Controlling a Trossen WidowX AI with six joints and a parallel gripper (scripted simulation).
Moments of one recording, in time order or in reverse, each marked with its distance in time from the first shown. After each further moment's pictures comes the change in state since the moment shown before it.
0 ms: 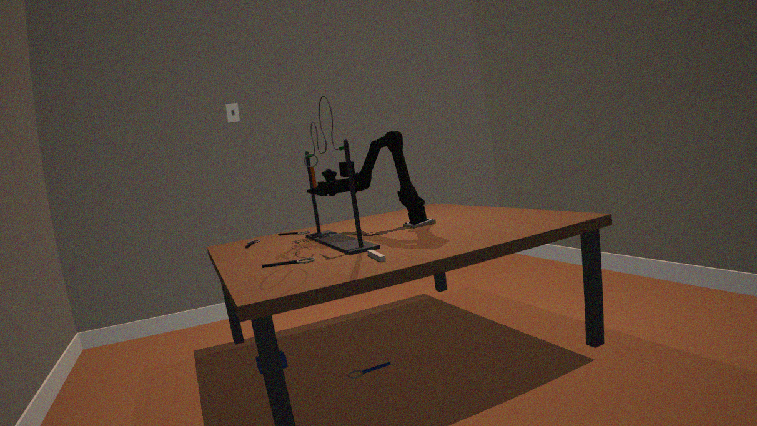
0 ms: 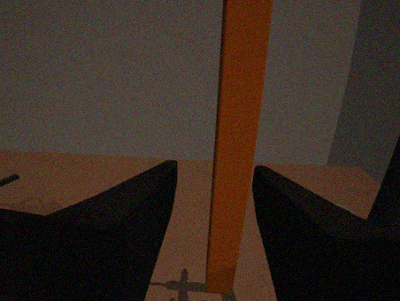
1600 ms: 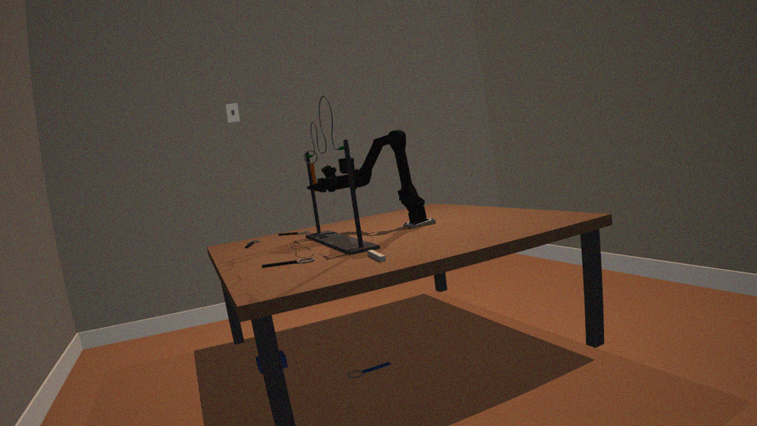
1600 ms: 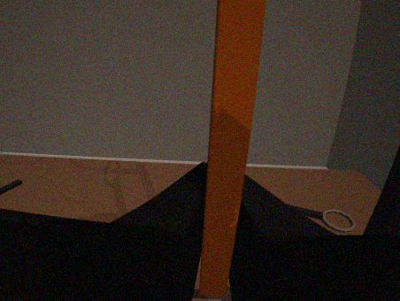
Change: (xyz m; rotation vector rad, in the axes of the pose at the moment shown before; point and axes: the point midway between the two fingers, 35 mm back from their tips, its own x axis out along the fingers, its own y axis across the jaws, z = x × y) arm -0.001 0.002 0.015 0.003 0.004 0.000
